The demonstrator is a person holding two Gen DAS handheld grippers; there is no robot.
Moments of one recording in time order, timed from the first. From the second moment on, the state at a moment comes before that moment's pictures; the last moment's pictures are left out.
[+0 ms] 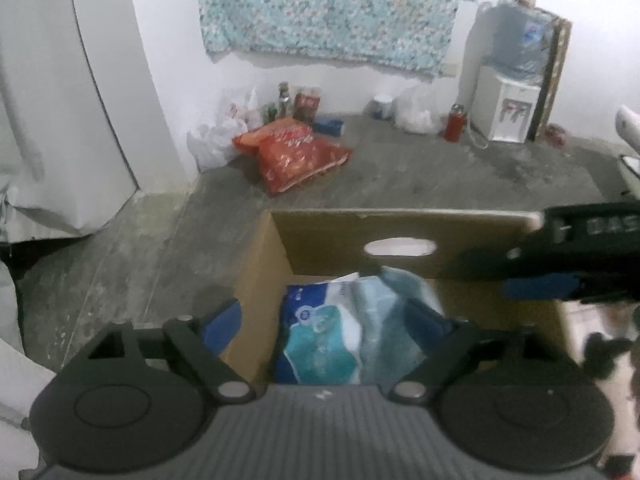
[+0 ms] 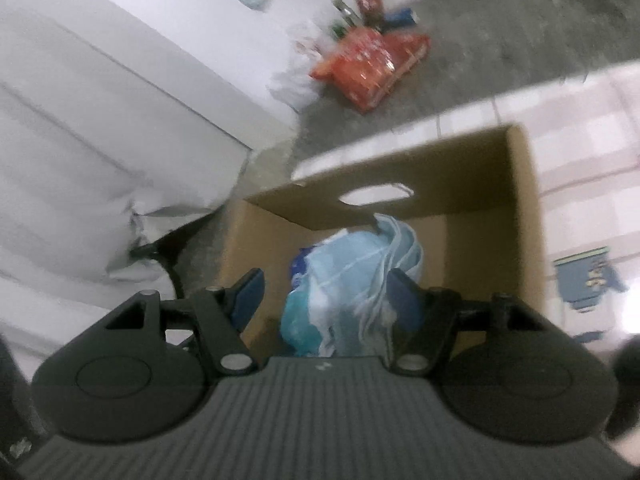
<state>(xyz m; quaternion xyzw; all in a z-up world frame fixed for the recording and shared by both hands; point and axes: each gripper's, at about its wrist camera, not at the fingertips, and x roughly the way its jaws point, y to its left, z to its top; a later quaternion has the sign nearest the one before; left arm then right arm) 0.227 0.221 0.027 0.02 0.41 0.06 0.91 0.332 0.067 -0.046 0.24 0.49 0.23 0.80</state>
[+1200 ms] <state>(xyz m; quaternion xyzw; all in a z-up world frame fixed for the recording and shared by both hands) 0.061 -0.128 -0.049 0.00 0.43 -0.29 0.86 0.021 -0.345 -0.049 0.23 0.38 0.13 0.89</state>
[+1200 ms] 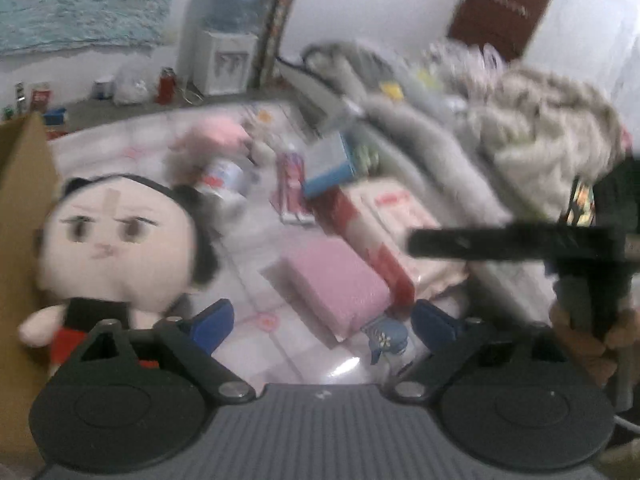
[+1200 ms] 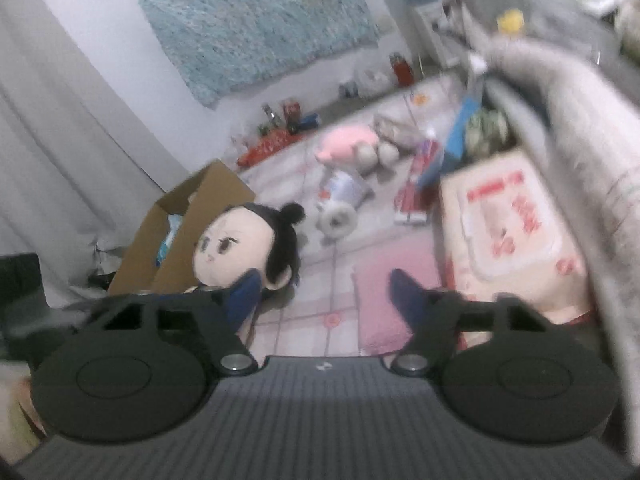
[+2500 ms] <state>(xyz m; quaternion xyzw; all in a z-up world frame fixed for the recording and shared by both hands) 0.070 -0.131 -0.112 0.03 0.51 -0.25 0.82 0.076 -0.318 -0.147 0.31 0.48 0.18 0.80</state>
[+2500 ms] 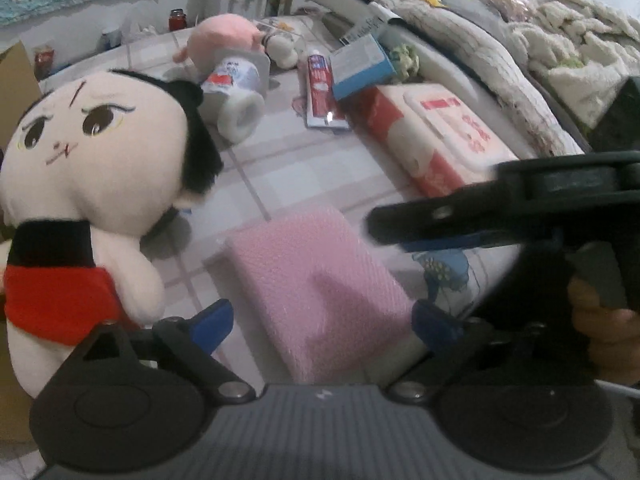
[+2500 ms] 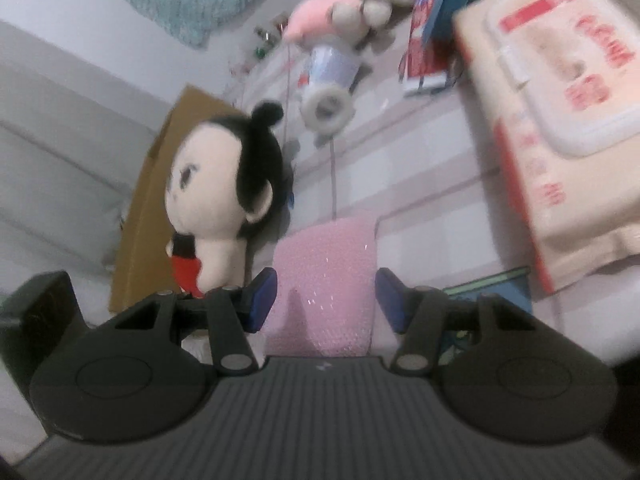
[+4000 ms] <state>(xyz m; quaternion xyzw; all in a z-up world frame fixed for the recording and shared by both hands) 0.095 -0.181 -0.138 0.10 0.53 -0.21 0.82 0.233 -0.388 -0.106 0.25 0.45 -0.01 0.86</state>
